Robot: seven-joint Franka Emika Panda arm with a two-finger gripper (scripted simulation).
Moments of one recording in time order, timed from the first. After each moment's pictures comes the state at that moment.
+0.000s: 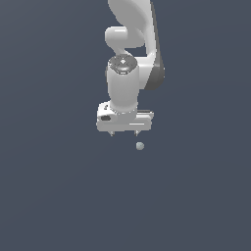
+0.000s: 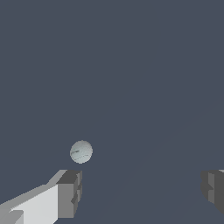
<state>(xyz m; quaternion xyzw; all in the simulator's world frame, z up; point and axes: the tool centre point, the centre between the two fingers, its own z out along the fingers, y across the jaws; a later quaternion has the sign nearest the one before) 0.003 -0.005 0.176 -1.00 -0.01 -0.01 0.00</state>
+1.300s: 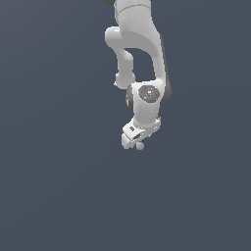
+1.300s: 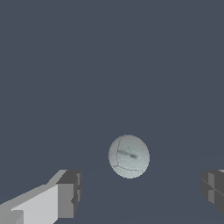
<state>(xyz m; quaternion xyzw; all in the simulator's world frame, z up) -0.025 0.073 0.073 -0.95 -0.30 0.00 0.00</state>
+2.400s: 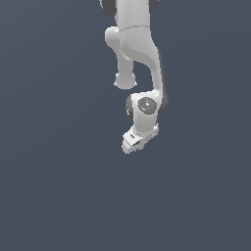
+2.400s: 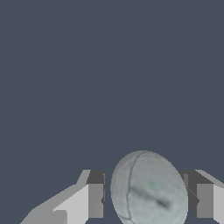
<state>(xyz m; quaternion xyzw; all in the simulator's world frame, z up) -0.026 0.075 0.022 -0.95 -0.31 0.00 0.00</state>
